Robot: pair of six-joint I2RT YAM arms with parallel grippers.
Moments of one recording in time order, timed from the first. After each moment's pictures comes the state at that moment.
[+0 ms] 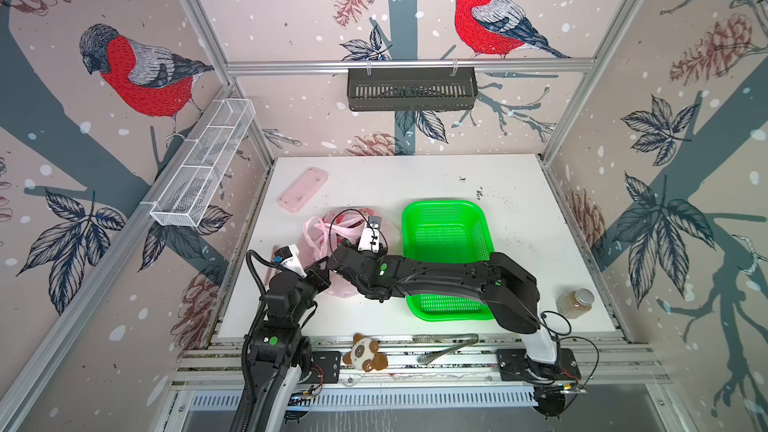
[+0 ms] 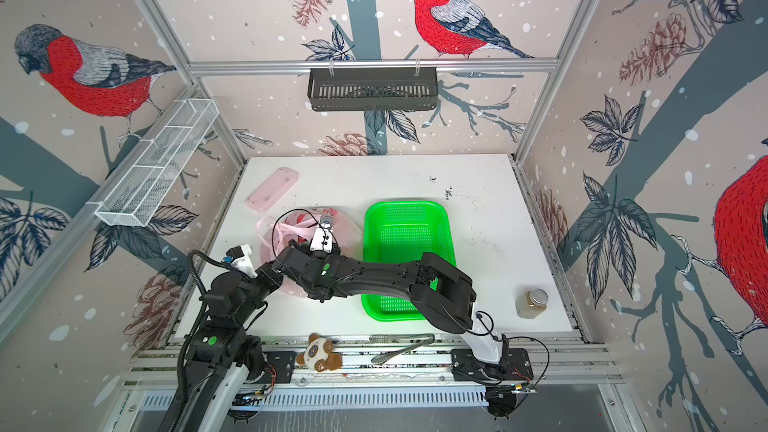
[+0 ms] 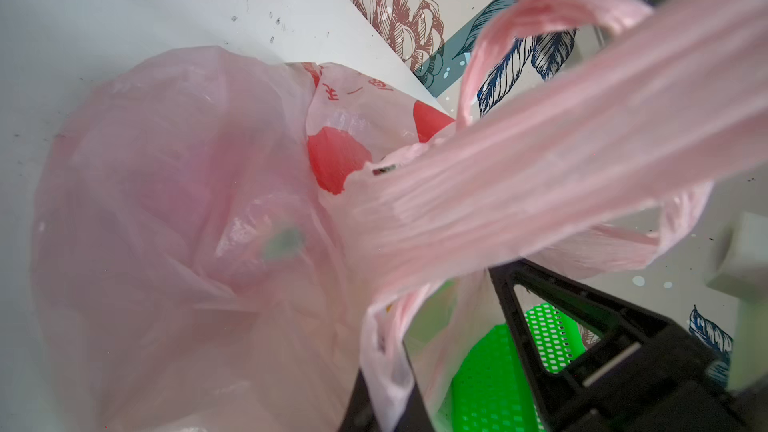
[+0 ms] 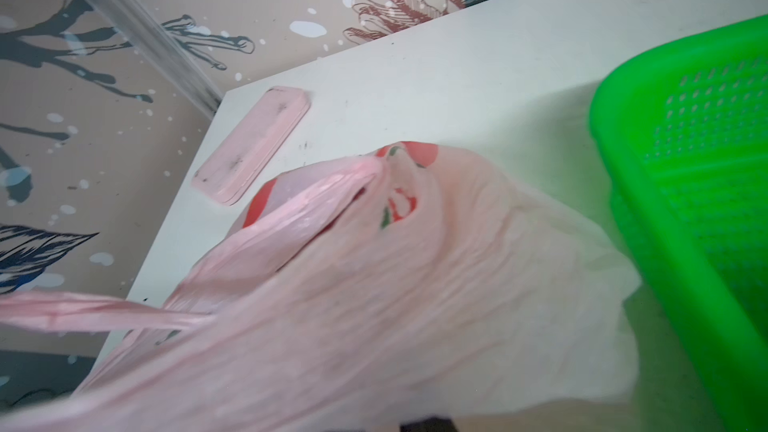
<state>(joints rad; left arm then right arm) -0.11 0.23 0.19 -0.30 0.23 -0.81 1.29 2.07 1.60 -0.34 0.88 1.08</state>
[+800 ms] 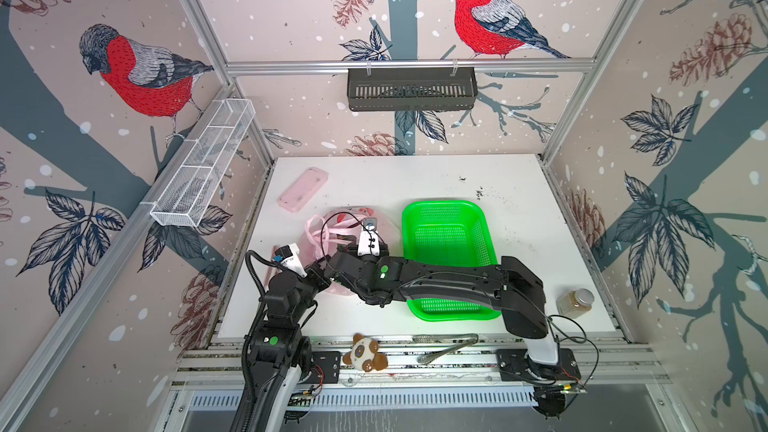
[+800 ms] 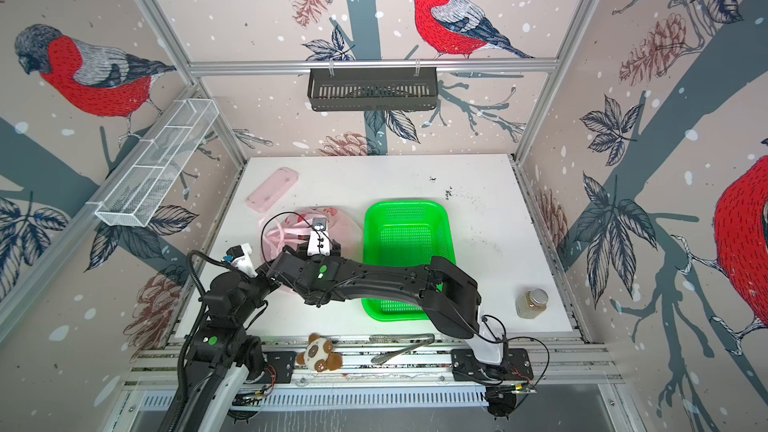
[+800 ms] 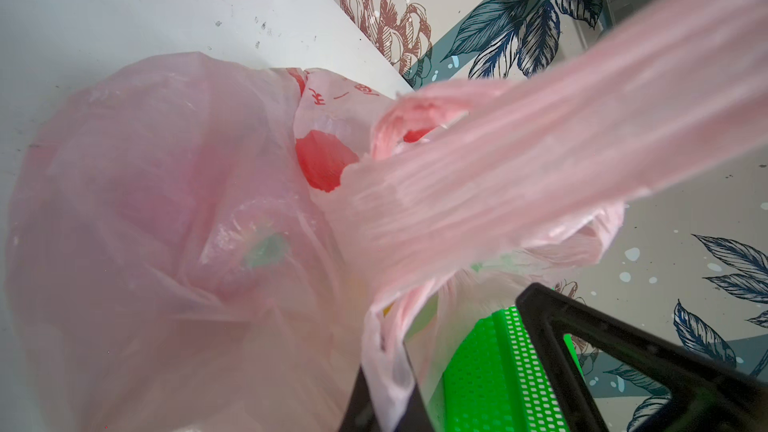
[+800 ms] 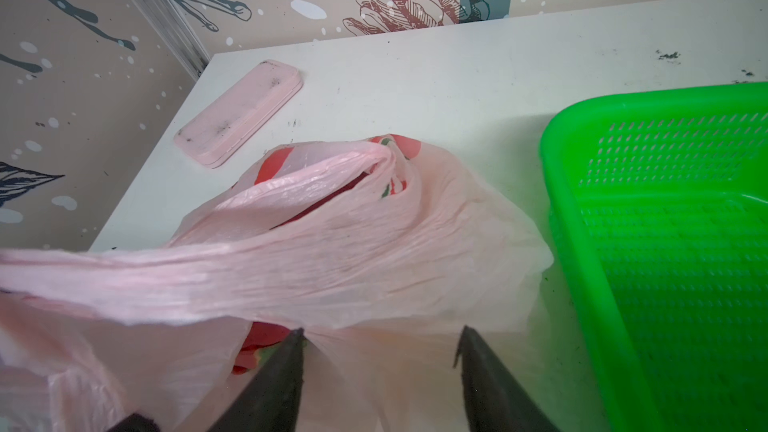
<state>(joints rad) -0.11 0.22 0.19 -0.27 0.24 -0.81 1.35 2.07 1.73 -0.58 0.90 0.97</state>
